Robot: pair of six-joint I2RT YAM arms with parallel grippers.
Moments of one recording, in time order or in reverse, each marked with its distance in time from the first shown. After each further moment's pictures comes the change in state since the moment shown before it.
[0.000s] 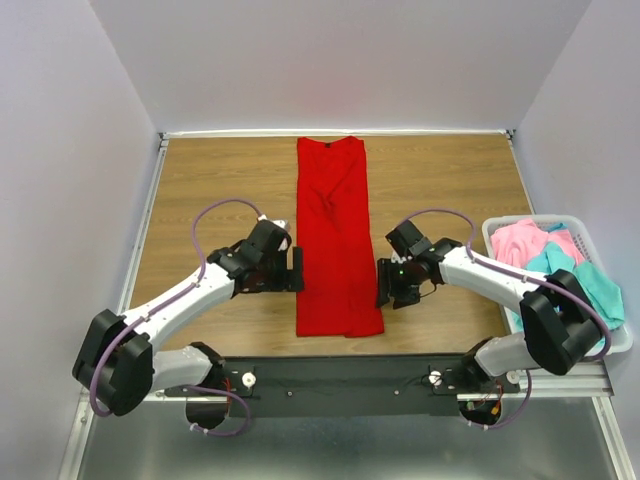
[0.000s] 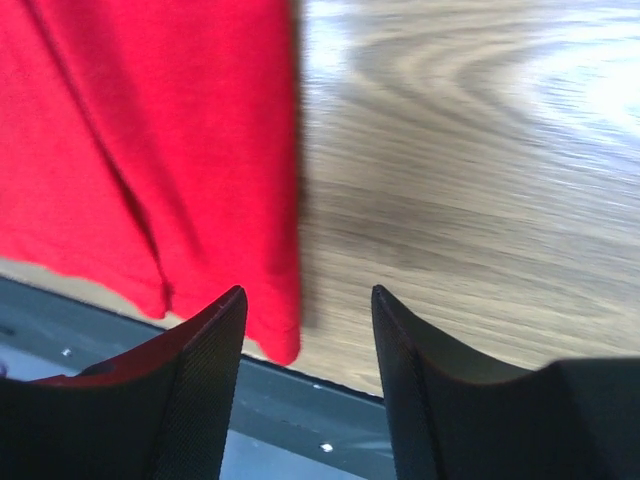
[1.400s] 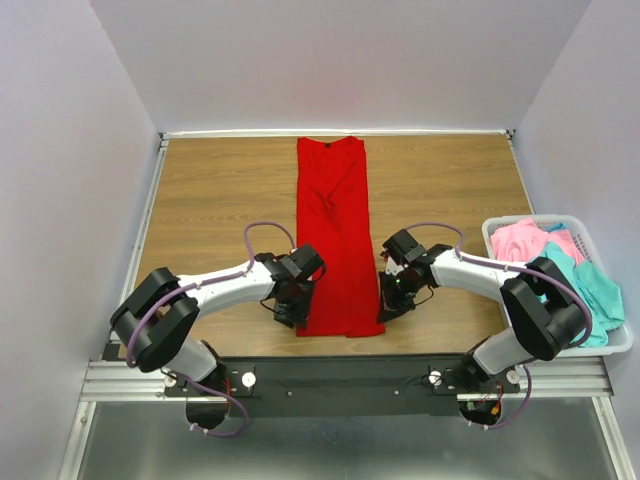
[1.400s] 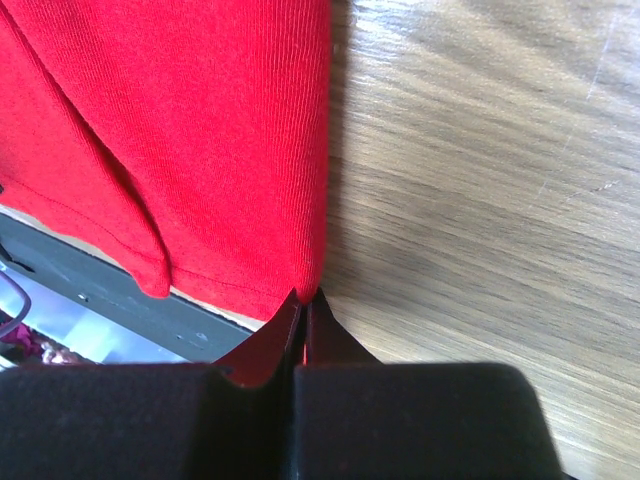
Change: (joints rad) left arm -0.253 0.285 0.013 -0.122 0.082 -0.107; right arm 0.000 0.095 -0.065 0.087 -0.207 -0.008
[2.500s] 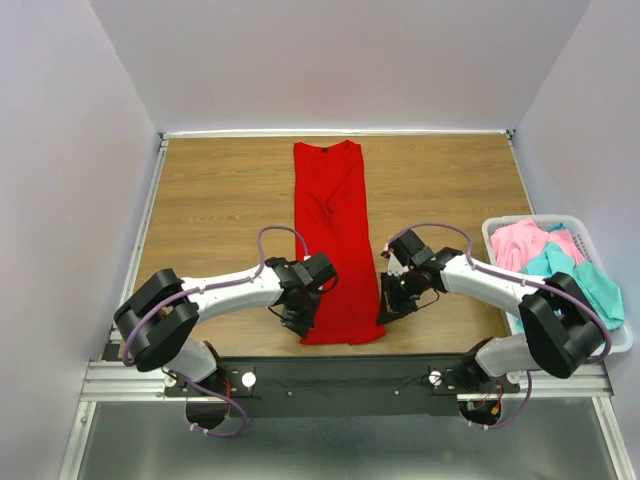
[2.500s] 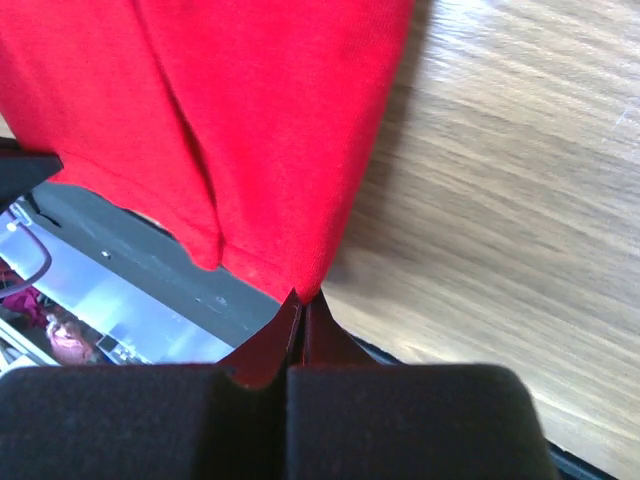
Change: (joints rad) left arm -0.105 0.030 0.054 -0.068 0.007 -0.037; right arm 0.000 -0.101 -0.032 -0.015 -0.067 -0.019
